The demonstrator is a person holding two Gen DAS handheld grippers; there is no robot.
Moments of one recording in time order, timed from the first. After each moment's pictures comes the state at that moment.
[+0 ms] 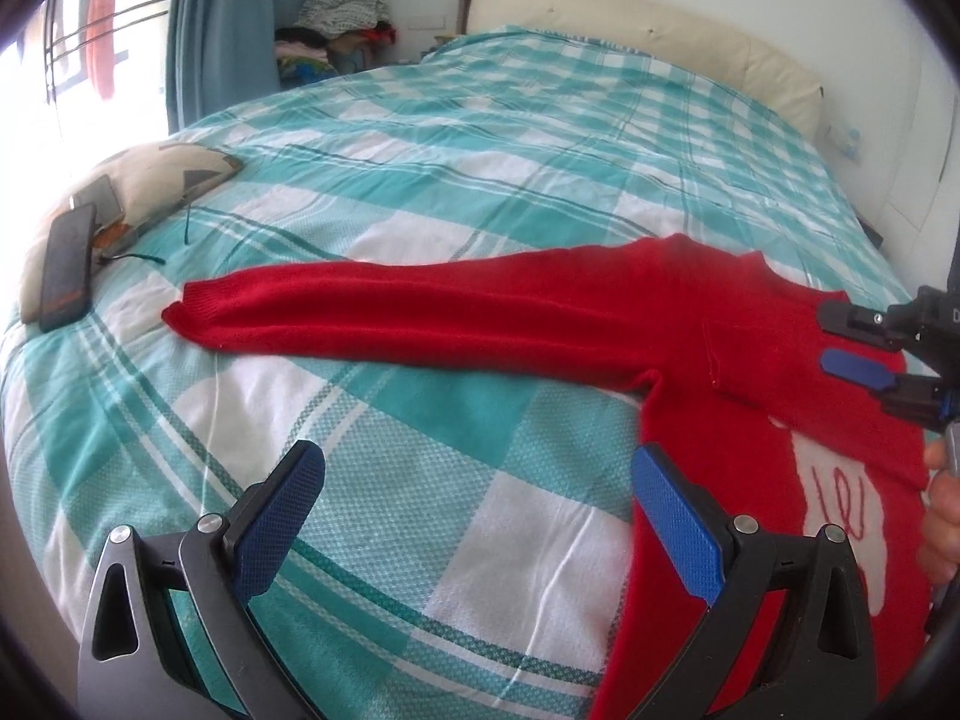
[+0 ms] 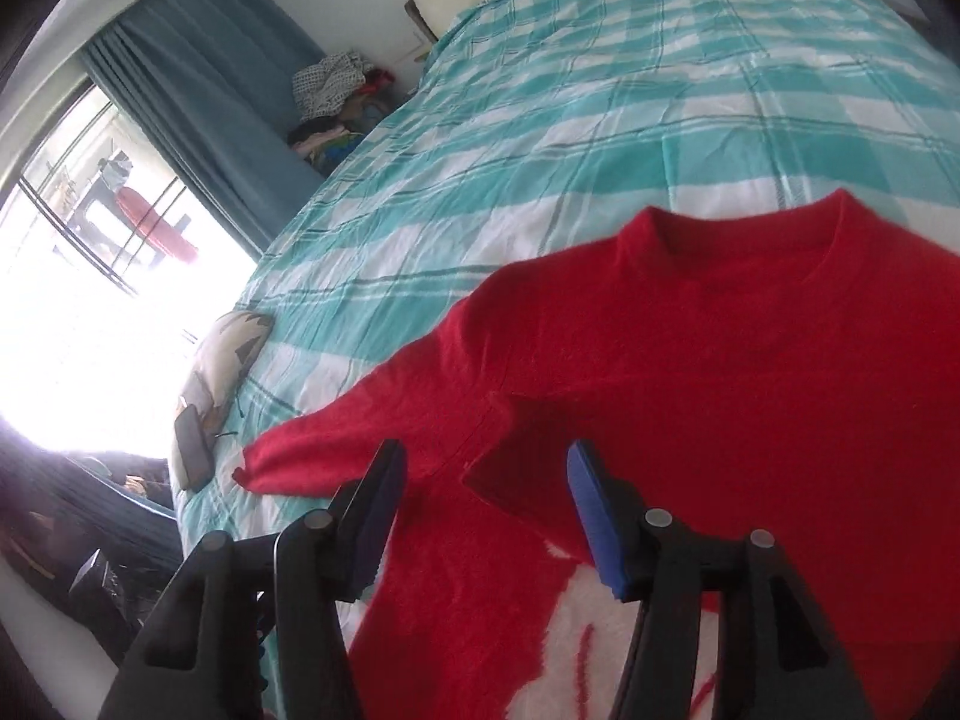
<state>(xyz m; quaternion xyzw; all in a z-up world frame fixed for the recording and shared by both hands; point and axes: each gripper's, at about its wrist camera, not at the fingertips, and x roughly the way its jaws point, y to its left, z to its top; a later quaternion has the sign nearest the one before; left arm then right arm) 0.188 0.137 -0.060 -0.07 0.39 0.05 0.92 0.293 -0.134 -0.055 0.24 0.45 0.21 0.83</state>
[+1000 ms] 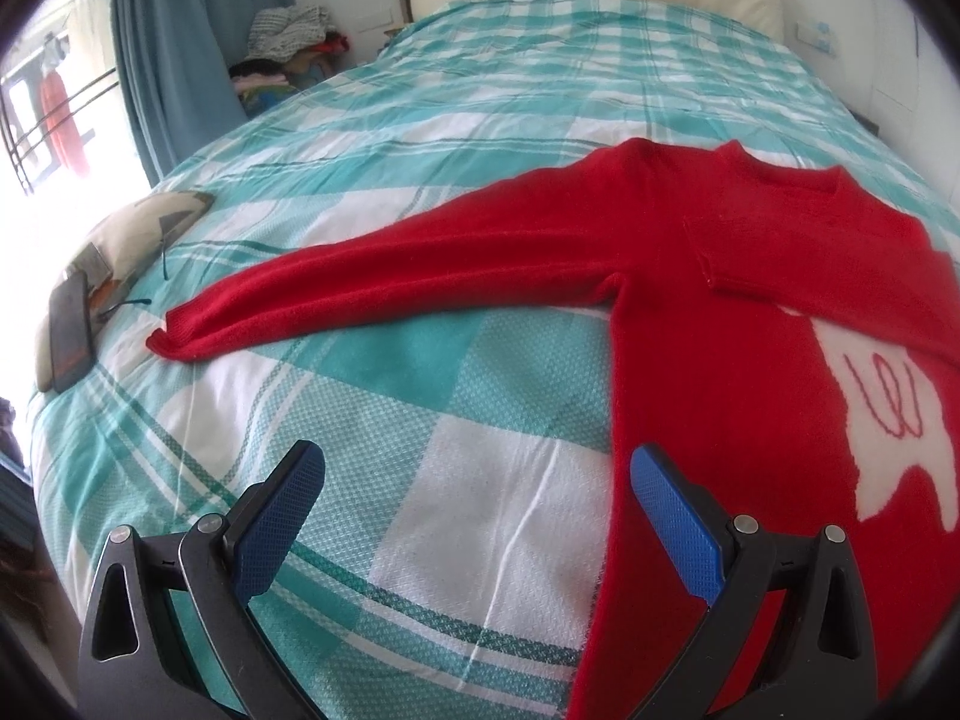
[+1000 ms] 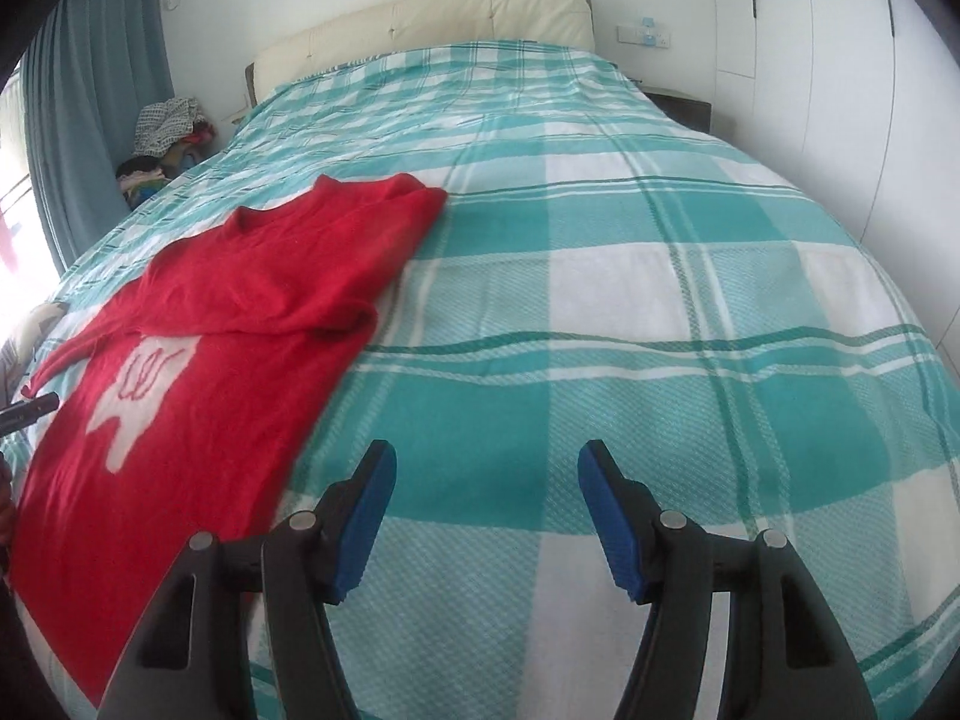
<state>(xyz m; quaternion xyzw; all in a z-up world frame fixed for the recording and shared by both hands) 0.185 0.085 -0.087 0.06 0.41 0.06 0.91 0.052 -0.361 -0.089 0.08 0.38 -0.10 0.92</state>
